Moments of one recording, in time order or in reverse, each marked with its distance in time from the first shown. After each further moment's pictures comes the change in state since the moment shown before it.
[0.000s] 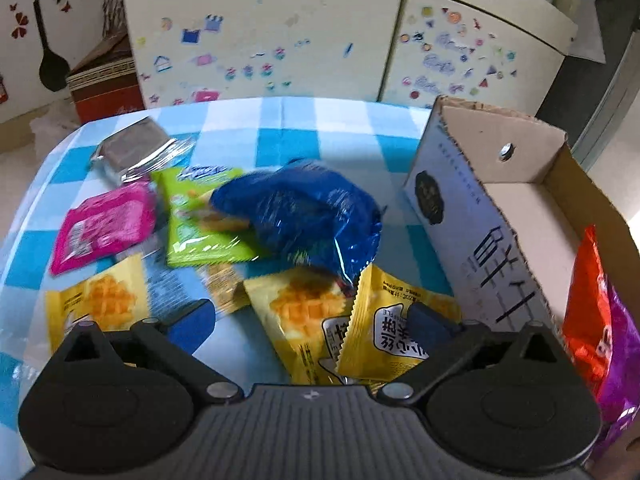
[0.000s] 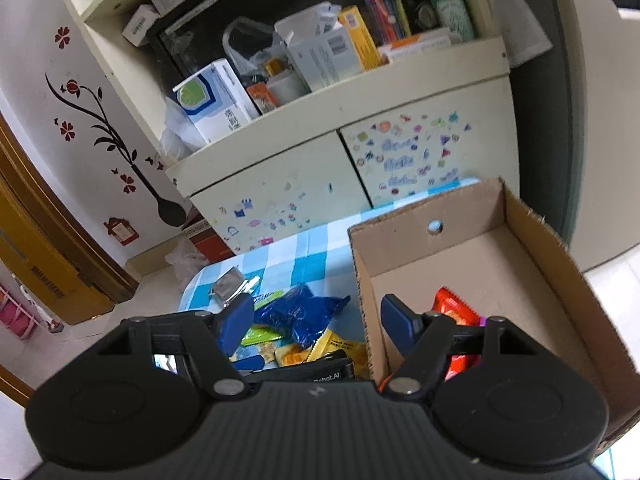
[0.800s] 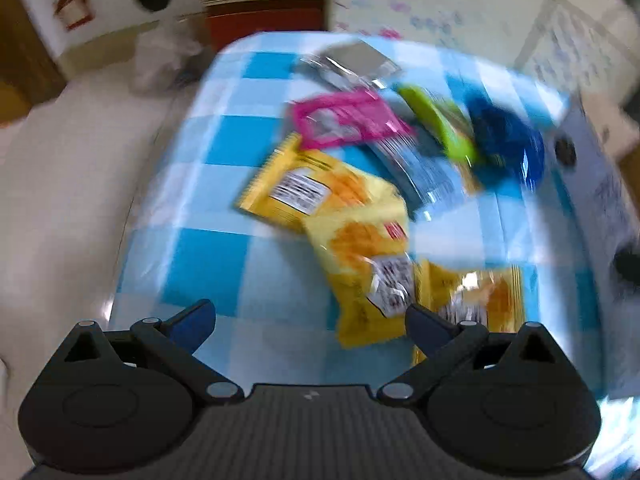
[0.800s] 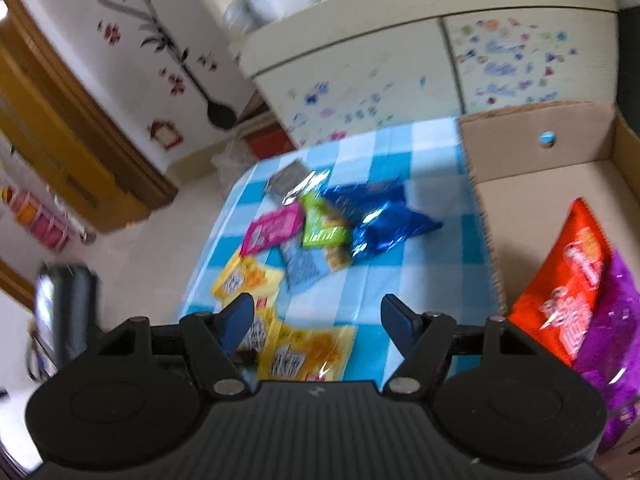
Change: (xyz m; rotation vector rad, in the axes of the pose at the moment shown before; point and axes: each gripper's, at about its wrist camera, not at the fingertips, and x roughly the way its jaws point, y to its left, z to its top) left arm -0.070 0.136 -0.035 -0.176 0.179 0.128; right arm 0.061 0.050 -0.054 -0.147 0.252 0.126
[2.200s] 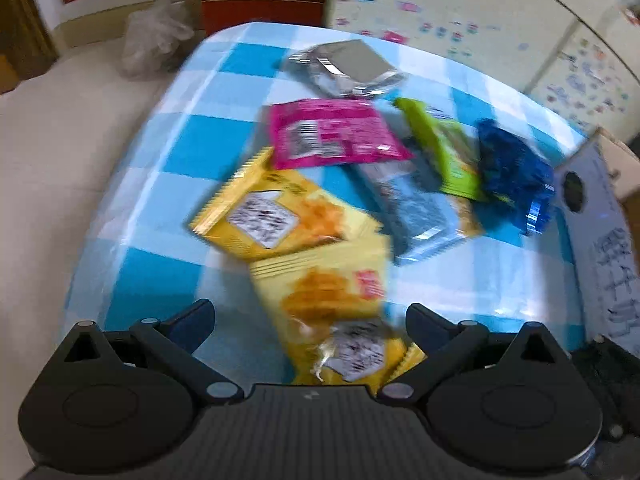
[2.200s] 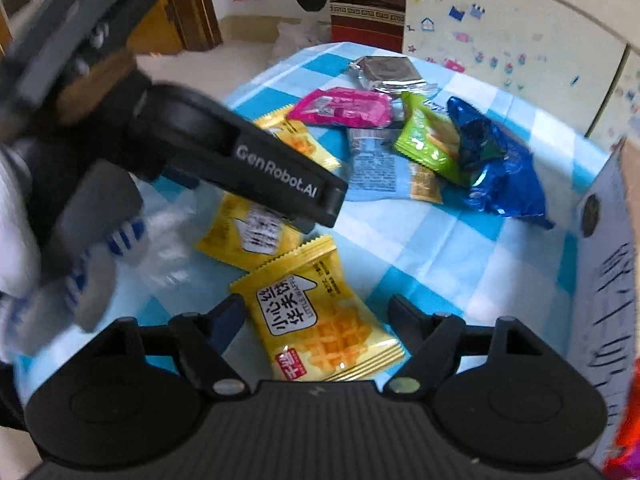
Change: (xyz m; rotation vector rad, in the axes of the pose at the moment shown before) left arm 0.032 -0.022 0.021 -0.032 0.033 -0.062; right arm 0.083 0.056 -0.051 -0.527 0.234 -0.101
